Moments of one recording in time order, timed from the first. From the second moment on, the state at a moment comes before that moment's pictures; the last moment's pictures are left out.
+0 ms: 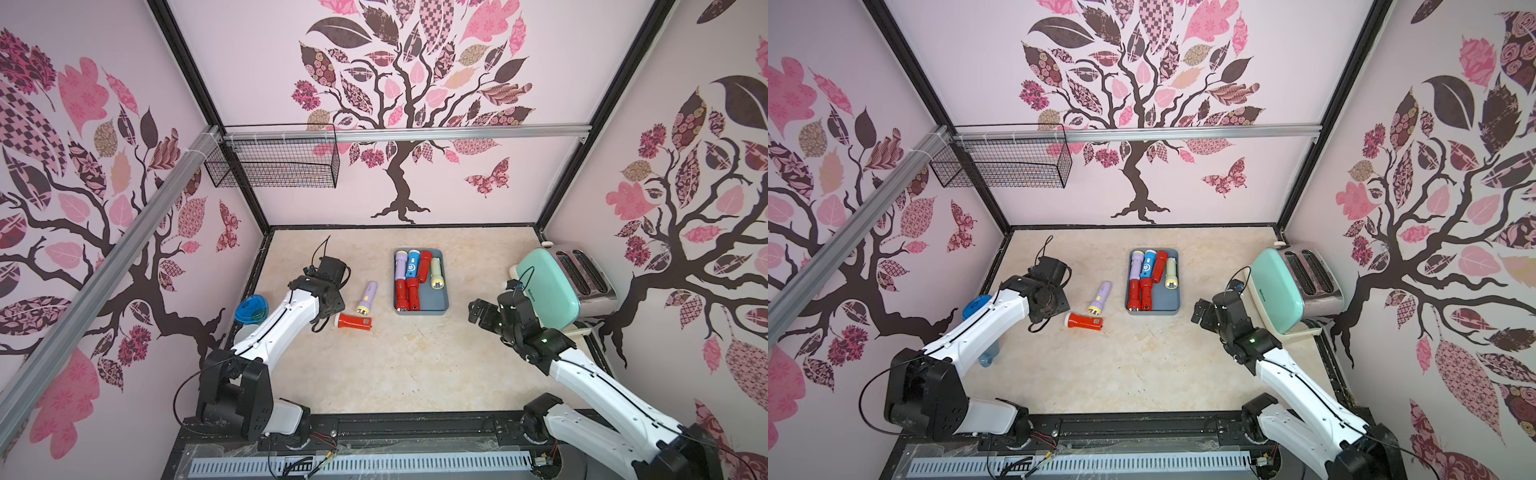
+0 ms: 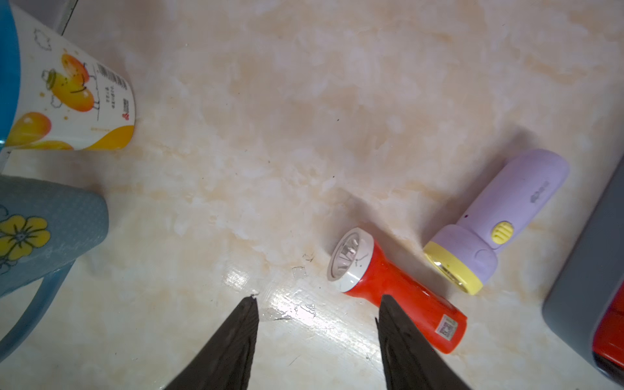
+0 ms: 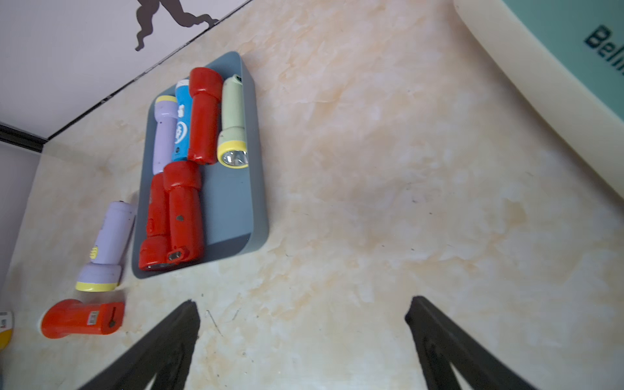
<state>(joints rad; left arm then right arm) -0.32 1.41 1.05 -0.89 -0.32 -0.74 0.46 0.96 0.64 -0.37 0.18 0.72</state>
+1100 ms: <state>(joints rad) -0.33 1.15 0.65 -0.68 -0.49 -0.75 0.89 1.96 1.44 -0.17 0.05 0.99</state>
